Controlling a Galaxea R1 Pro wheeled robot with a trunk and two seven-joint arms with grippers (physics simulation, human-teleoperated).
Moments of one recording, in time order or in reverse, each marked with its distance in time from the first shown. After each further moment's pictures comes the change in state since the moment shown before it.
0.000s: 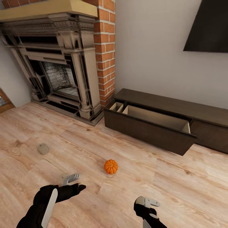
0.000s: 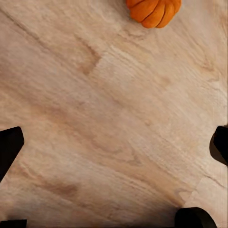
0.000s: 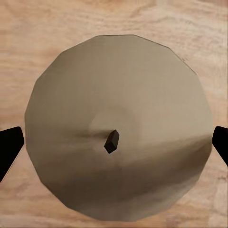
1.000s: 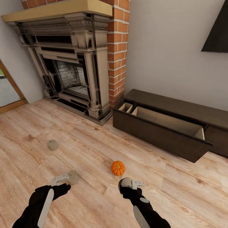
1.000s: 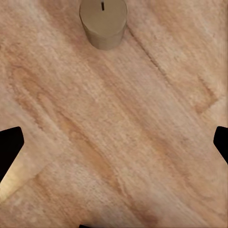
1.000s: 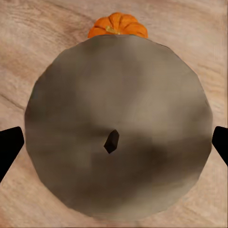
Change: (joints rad) left arm 0.000 0.023 0.030 0.002 0.006 -0.104 0.344; right arm 0.099 -0.015 0.159 -0.559 0.002 0.248 -0.035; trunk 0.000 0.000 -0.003
